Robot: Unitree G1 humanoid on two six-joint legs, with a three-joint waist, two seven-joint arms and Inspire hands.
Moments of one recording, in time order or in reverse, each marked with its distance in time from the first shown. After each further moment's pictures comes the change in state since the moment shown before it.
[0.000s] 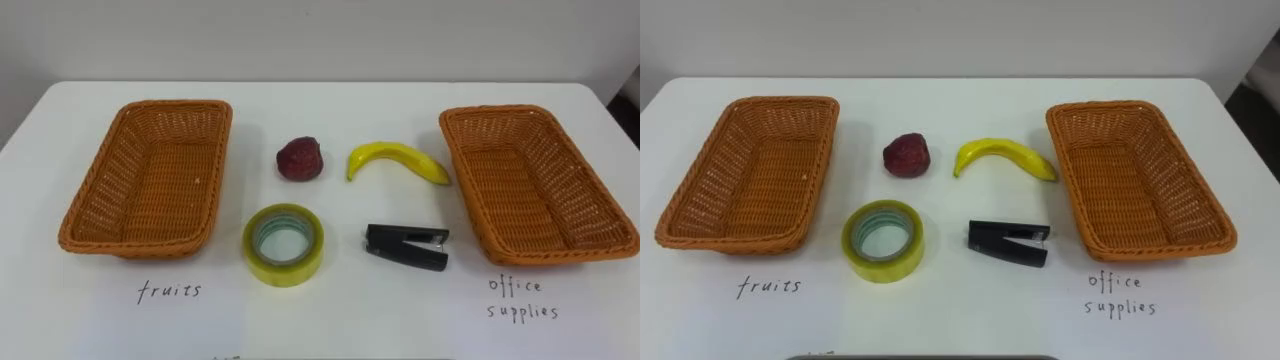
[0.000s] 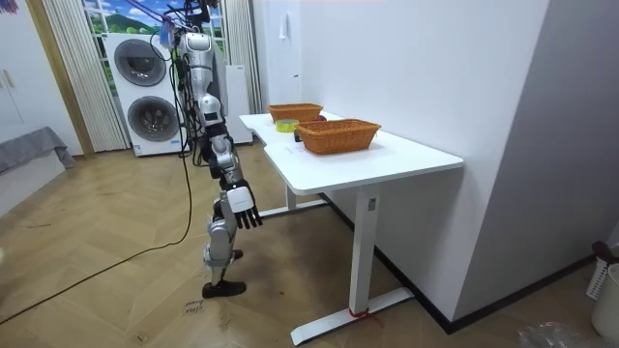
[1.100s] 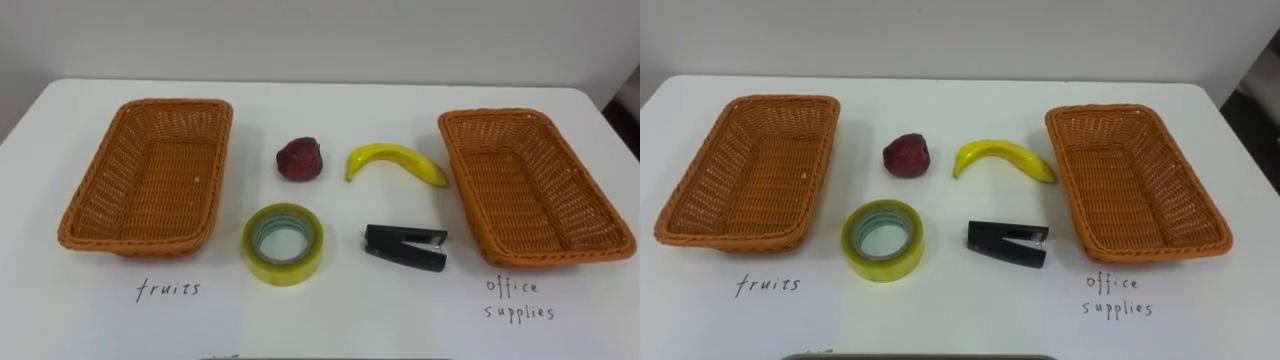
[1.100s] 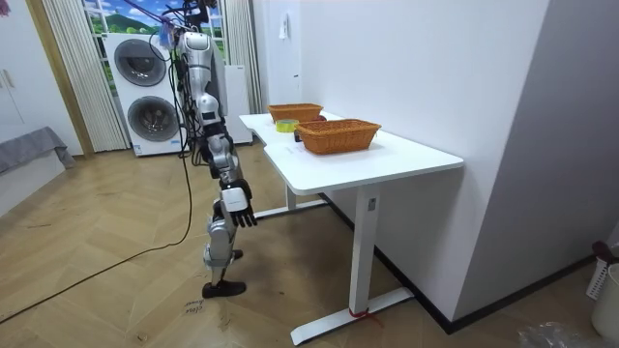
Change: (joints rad) left arm 0.025 -0.003 0.002 -0.008 0.002 0.021 0.062; right arm 0.018 0.024 -0.036 0.005 0.159 0.028 0.027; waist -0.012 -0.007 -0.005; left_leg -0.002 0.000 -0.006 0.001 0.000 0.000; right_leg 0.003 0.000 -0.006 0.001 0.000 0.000
